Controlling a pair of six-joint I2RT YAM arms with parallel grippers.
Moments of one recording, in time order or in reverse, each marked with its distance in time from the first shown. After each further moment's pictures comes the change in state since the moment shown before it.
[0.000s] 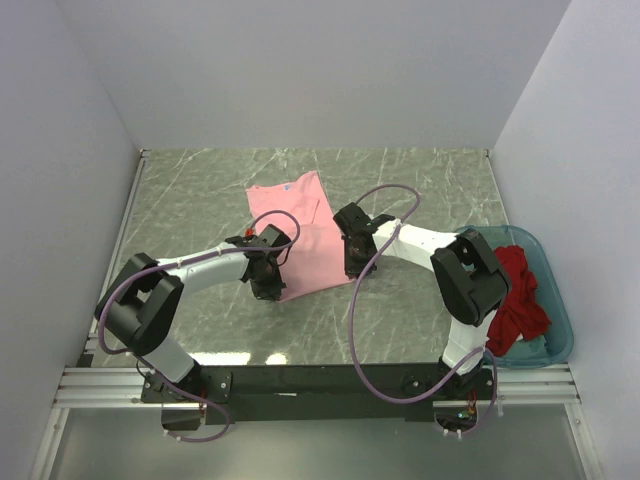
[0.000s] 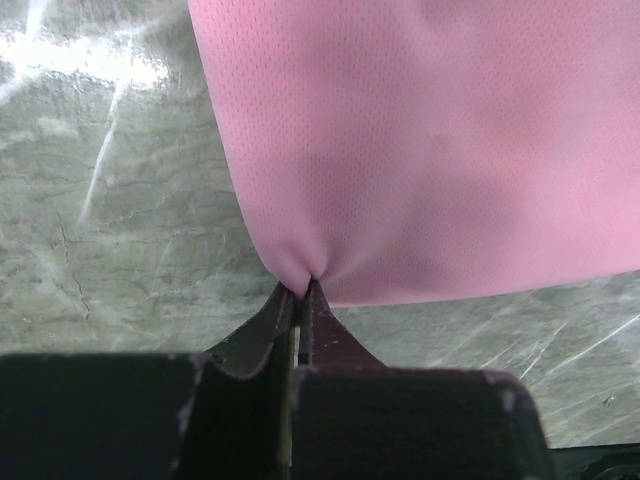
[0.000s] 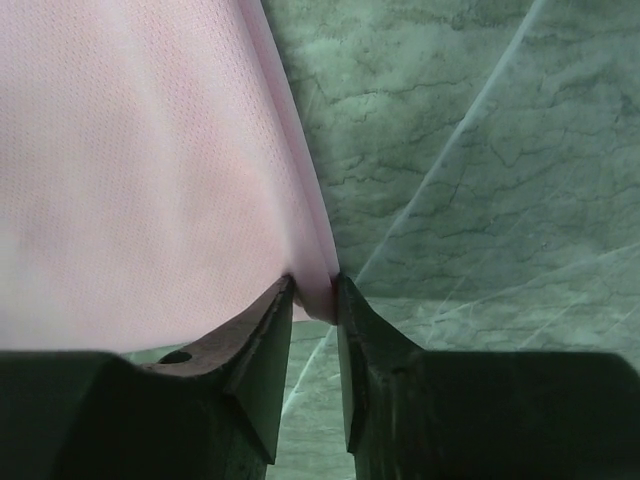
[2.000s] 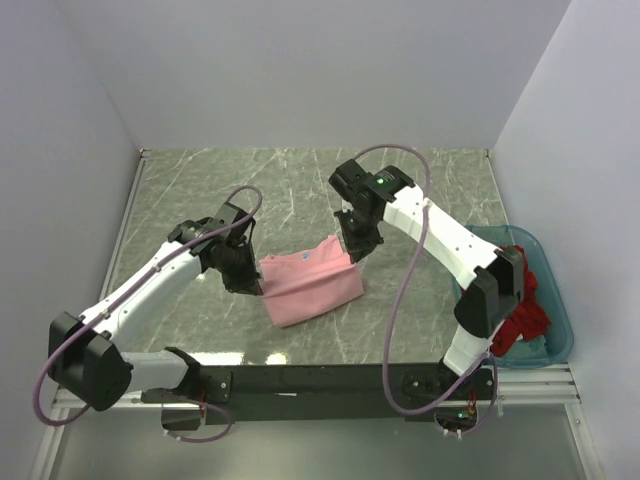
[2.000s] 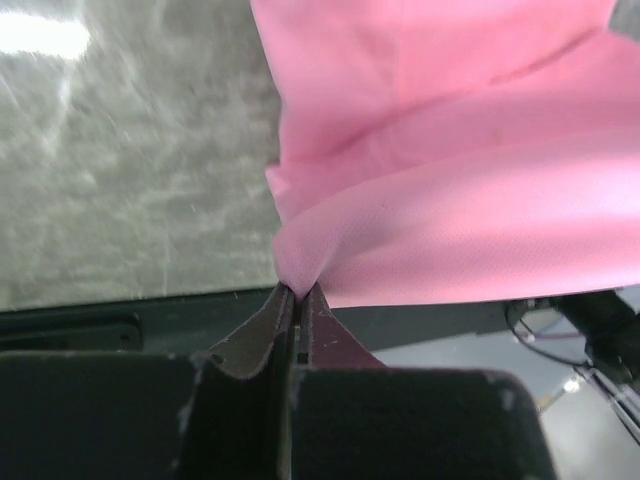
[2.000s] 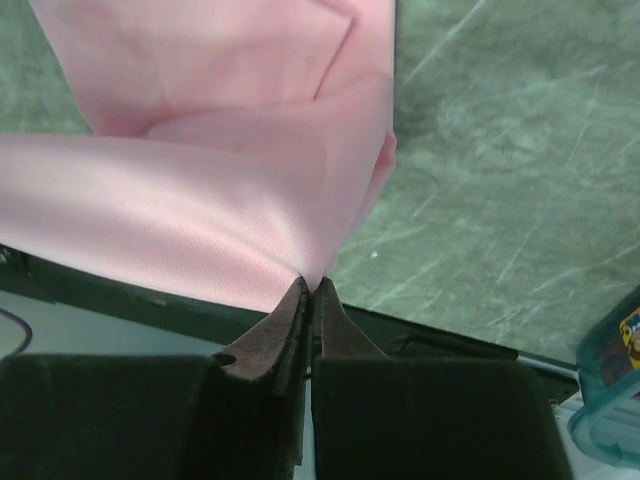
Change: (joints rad) left arm 0.124 -0.358 0.156 -0.445 0.204 0.114; right arm 0.058 -0.114 0.535 -0.702 -0.122 -0.167
